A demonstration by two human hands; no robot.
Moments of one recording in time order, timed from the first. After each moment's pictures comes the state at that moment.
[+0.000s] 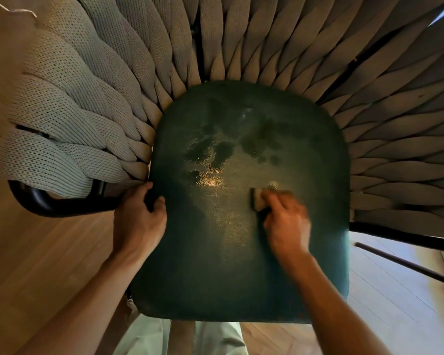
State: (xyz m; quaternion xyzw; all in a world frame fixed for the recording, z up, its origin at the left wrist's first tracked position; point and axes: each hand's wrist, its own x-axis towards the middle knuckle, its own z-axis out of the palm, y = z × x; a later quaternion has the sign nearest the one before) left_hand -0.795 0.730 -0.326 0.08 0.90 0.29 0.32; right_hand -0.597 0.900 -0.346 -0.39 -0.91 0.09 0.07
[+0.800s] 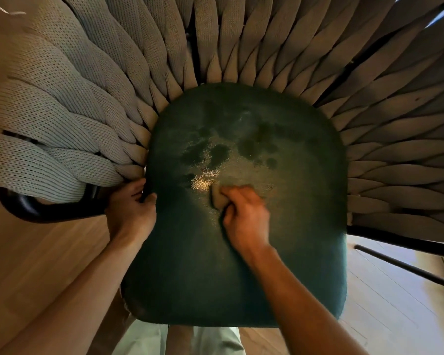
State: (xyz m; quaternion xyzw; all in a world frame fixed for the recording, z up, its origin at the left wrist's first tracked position) left_hand -0.806 0.748 -0.335 -0.03 0.88 0.37 0.30; right_hand -0.654 0.871 -0.353 -0.36 -0.88 0.28 0.12
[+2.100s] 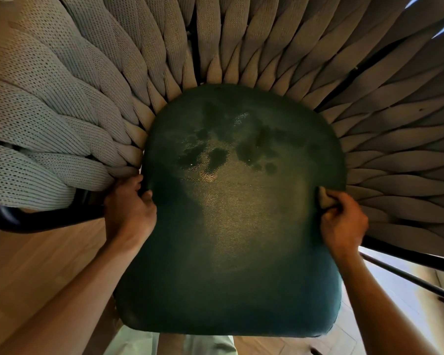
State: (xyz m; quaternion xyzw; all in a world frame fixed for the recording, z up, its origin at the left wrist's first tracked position) left_hand -0.812 0.760 -0.337 0.07 0.93 0.26 0.26; right_hand -0.541 0.993 -0.346 -0.61 -0.76 0.19 0.12
